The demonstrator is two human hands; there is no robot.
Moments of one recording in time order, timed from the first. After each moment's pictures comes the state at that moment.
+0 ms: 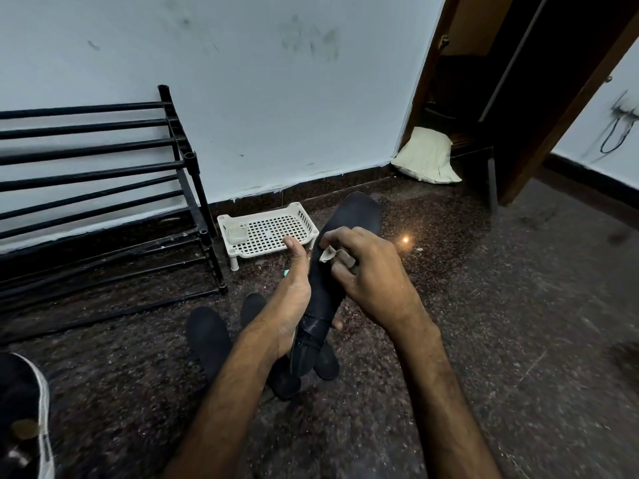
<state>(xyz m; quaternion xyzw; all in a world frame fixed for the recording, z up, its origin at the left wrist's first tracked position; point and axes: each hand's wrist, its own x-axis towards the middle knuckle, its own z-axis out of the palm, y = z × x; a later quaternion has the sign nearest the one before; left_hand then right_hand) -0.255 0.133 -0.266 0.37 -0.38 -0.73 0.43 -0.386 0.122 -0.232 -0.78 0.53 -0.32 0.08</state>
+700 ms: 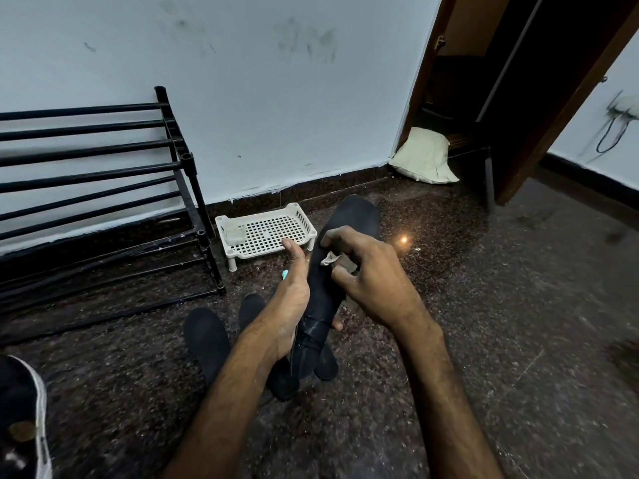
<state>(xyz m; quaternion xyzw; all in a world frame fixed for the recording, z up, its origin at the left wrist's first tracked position) -0.260 0.132 -0.269 0.37 -0.36 -0.74 0.43 -0.392 0.123 -0.231 -0.78 0.53 -0.31 0.13</state>
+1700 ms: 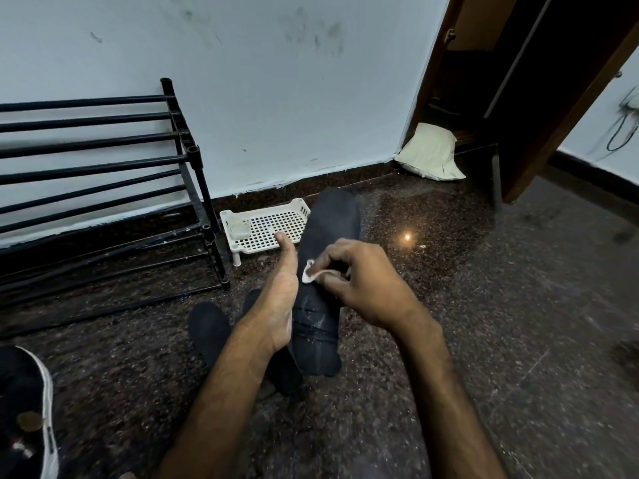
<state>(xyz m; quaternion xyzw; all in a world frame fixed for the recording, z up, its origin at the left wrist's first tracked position) -0.243 0.120 -0.277 0.37 -0.25 -0.77 0.46 -0.378 0.127 -0.230 -0.79 0.51 -0.27 0.20</state>
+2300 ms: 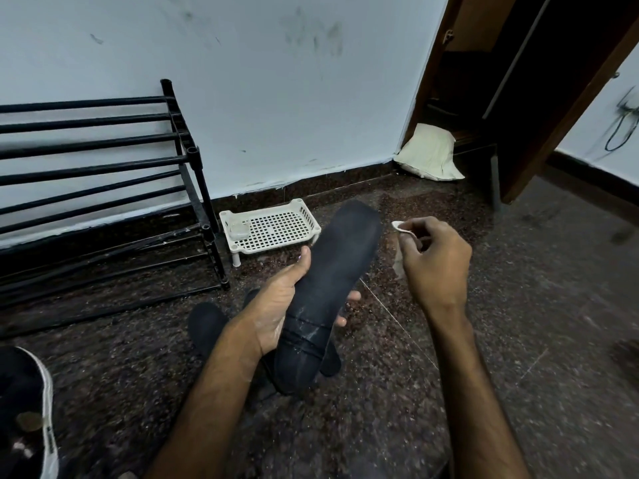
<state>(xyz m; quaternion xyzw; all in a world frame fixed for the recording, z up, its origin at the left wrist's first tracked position) -0.237 0.127 -0.279 0.27 -0.27 -0.83 0.40 -0.433 0.118 -0.233 -0.57 0.69 -0.44 0.03</state>
